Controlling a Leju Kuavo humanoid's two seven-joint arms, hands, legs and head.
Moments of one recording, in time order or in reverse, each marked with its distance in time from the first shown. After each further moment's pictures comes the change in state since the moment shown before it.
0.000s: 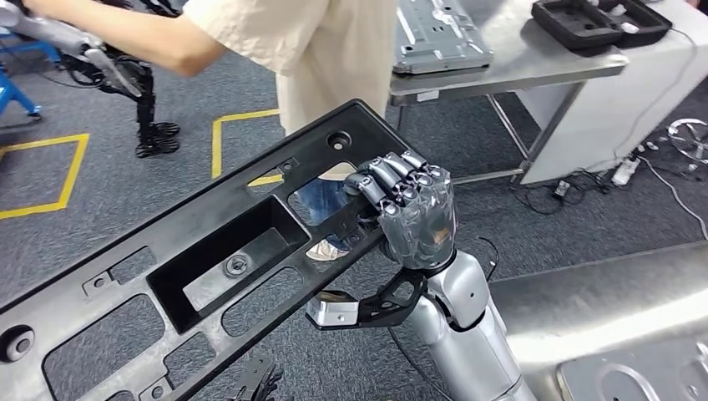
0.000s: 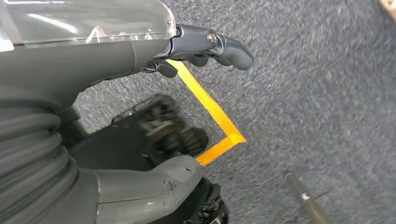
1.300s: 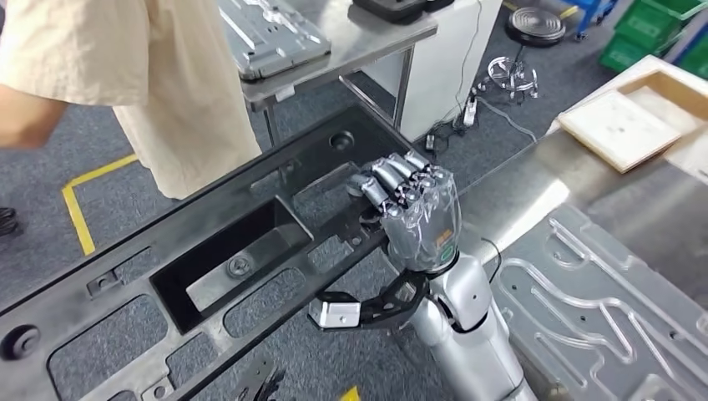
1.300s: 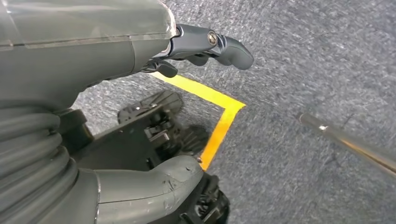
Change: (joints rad) left arm 0.007 -0.008 -0.025 -0.005 0.007 -0.002 0.000; right arm 0.003 -0.005 0.000 -0.008 0.003 0.000 0.003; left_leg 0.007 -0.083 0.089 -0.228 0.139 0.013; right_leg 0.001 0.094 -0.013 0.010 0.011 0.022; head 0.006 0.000
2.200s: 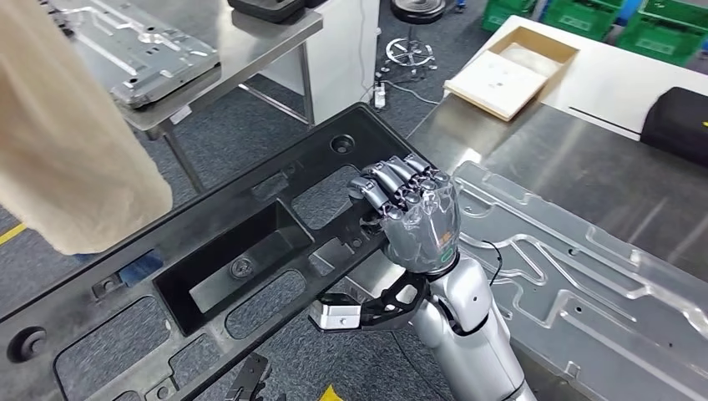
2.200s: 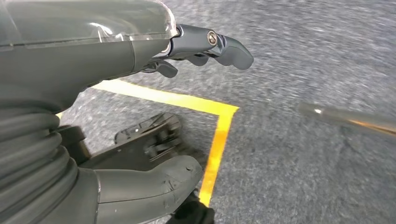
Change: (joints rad) left arm 0.001 0.002 -0.009 -0.001 0.027 0.118 -0.004; right arm 0.008 -0.002 -0.003 -0.005 0.009 0.000 -0.002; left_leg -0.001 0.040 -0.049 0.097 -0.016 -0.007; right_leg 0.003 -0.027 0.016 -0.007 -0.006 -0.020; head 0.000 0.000
